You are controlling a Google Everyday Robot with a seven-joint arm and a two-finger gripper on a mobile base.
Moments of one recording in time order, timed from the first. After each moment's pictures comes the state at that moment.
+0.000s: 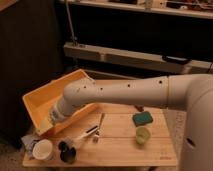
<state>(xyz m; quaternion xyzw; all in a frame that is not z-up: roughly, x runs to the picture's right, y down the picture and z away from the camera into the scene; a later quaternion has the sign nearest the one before) -0.261 0.154 0.623 -0.45 -0.20 0.37 0.79</state>
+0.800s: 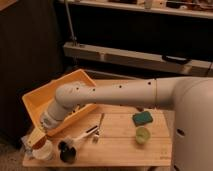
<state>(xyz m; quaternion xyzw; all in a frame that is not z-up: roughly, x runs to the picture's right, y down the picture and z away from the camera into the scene) -0.287 0.181 0.599 -0.50 -0.24 0.27 0.78</state>
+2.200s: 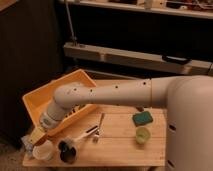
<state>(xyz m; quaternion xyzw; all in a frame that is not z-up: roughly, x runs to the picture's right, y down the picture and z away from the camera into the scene) -0.294 0.181 0.616 -0.49 -0.25 0.26 0.79</state>
